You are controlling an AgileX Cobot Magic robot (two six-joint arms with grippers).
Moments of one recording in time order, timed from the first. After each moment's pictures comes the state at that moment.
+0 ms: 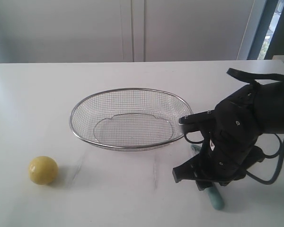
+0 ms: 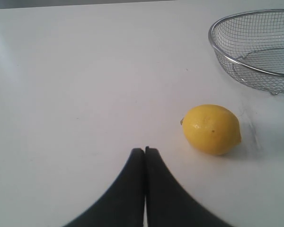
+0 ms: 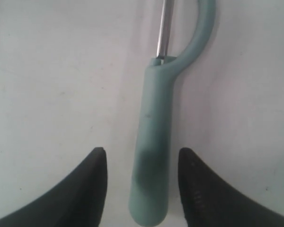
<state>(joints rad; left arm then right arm) -0.11 0.00 0.03 -0.15 0.39 0.13 0.56 1.65 -0.84 -0.12 0.69 0.39</state>
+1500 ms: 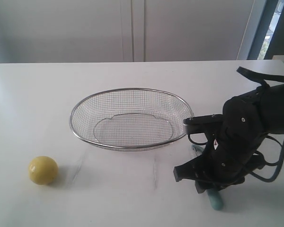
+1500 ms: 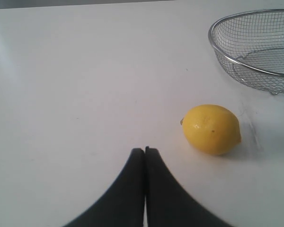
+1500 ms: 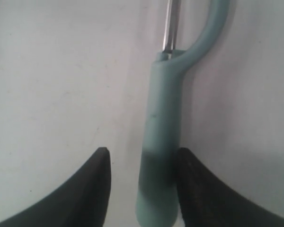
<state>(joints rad) -0.11 0.00 0.03 -0.15 0.39 0.13 0.51 1.67 -0.82 0.03 0.64 0.27</state>
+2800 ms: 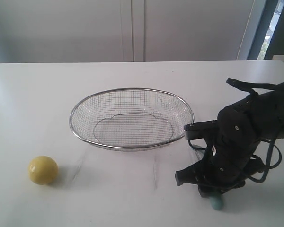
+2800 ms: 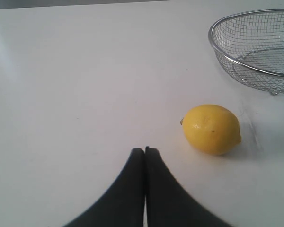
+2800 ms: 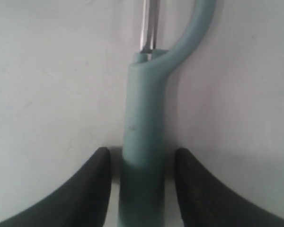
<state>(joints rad) -0.11 0.00 0.03 -0.15 0.39 0.13 0.51 1.73 -0.81 -0.03 0.61 0.35</state>
